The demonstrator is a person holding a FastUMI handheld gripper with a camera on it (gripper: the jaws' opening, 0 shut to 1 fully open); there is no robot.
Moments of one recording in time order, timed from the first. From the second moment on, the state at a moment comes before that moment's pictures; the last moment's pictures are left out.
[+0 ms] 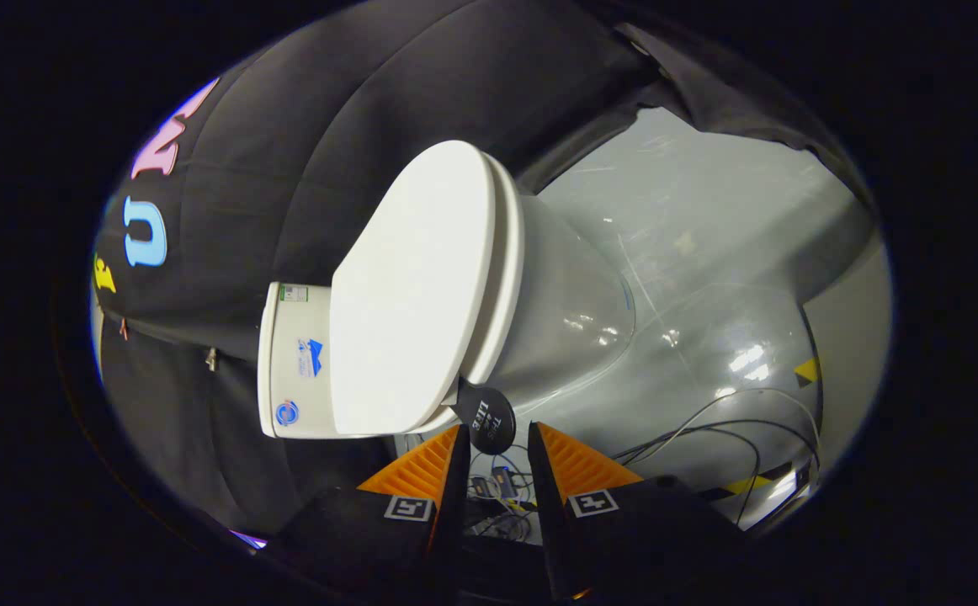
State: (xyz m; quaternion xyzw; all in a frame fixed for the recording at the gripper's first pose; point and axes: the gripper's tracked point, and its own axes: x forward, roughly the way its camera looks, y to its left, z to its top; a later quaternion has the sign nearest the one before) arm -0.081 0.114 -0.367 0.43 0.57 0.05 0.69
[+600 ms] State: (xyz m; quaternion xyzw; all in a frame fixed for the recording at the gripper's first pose) arm -0.069 0.116 -0.350 0.37 0.55 0.12 0.74
